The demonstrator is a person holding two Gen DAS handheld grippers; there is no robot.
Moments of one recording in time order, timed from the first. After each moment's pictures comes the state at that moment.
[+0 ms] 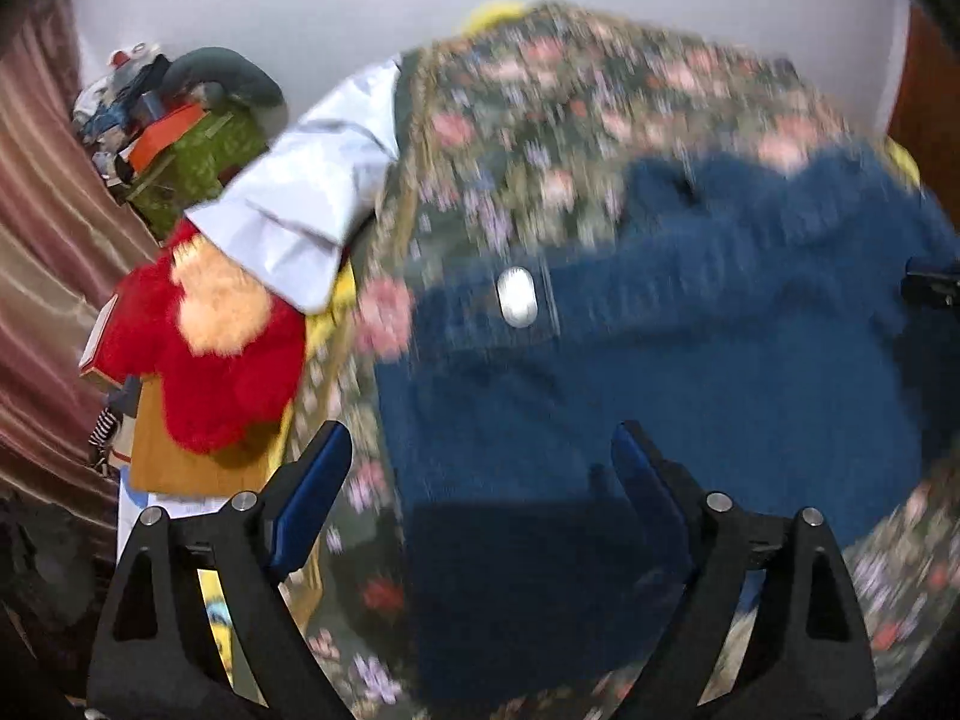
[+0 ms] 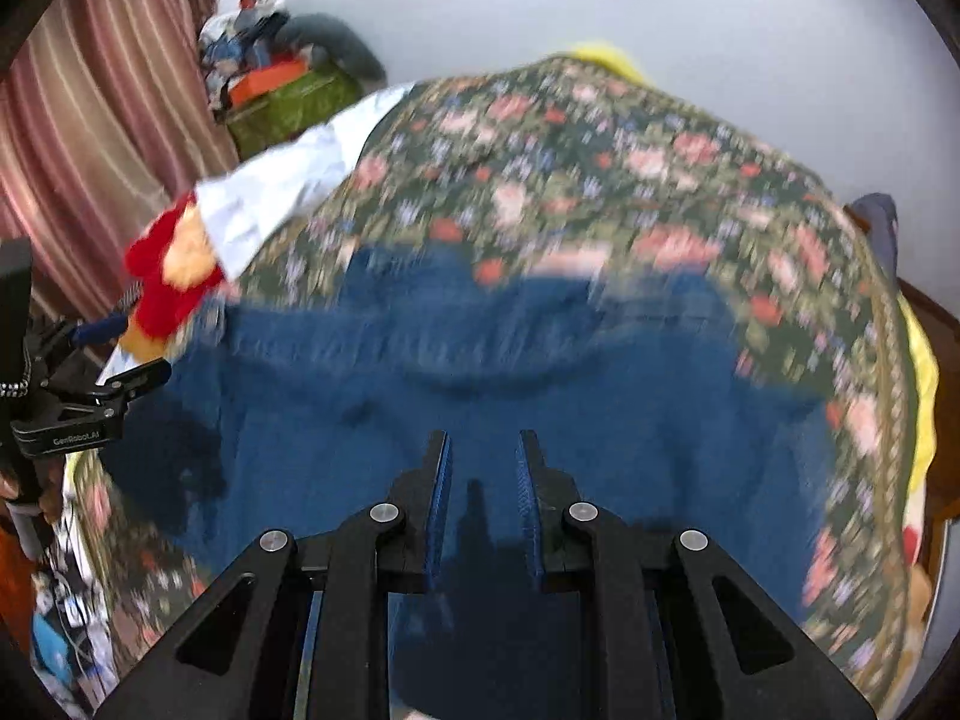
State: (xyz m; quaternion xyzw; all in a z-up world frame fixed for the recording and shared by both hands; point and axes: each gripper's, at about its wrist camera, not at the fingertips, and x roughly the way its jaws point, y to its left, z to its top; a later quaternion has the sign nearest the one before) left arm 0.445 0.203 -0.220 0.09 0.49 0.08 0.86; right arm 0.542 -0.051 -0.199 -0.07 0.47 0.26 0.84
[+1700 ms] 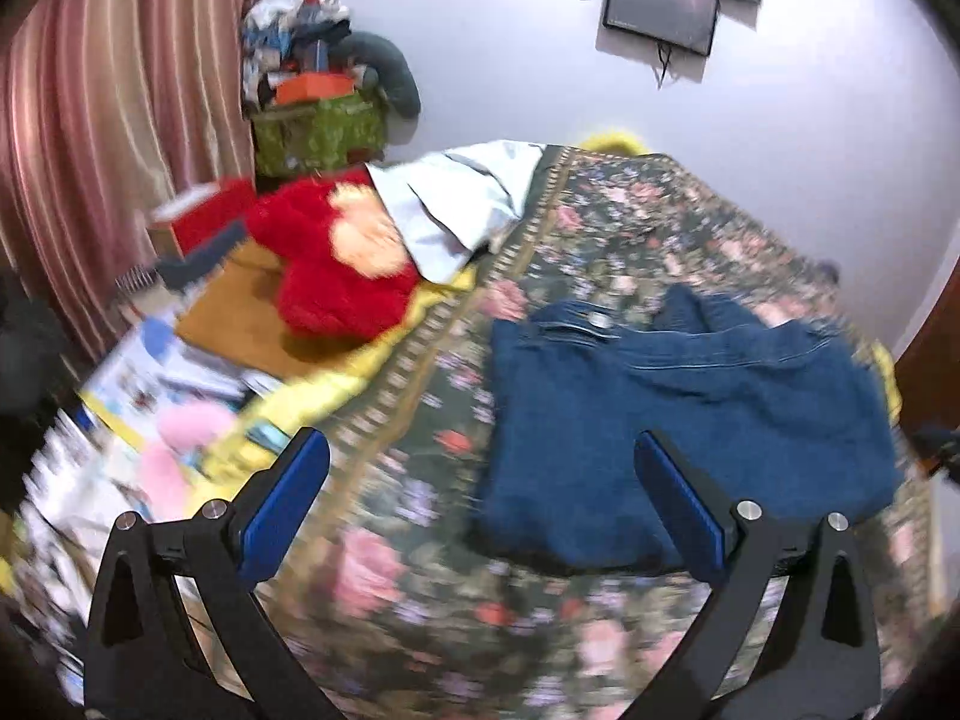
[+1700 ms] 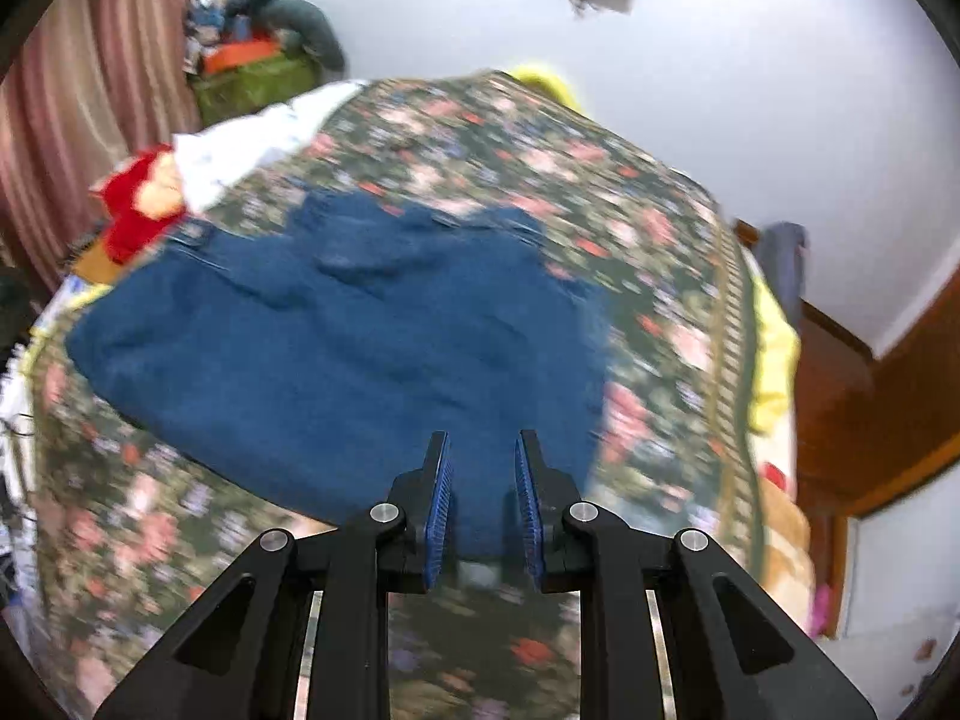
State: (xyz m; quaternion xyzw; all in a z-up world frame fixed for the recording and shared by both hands) left arm 0.295 0.244 -0.157 -0.13 0.35 0.16 0.91; right arm 0.449 -0.134 -0.151 -0.14 0.43 0.19 0.87
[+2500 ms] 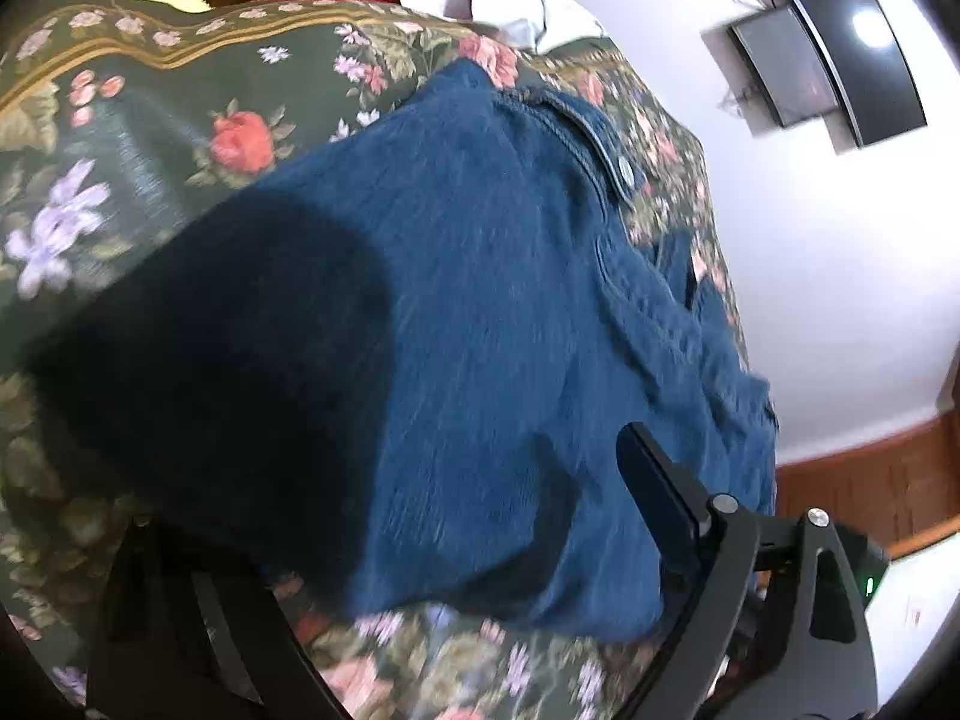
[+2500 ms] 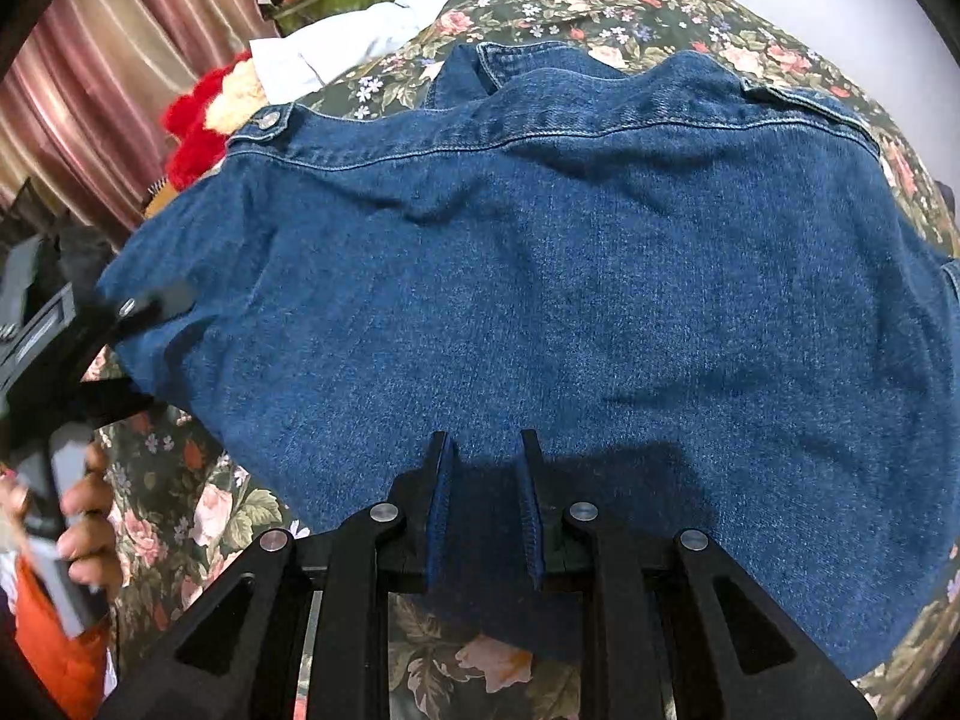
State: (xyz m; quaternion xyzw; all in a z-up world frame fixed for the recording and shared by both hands) left arm 0.383 0.239 -0.304 -0.47 0.38 0.08 0.79; right arm 0.488 -0.030 -0.266 -0.11 0.54 0.31 0.78
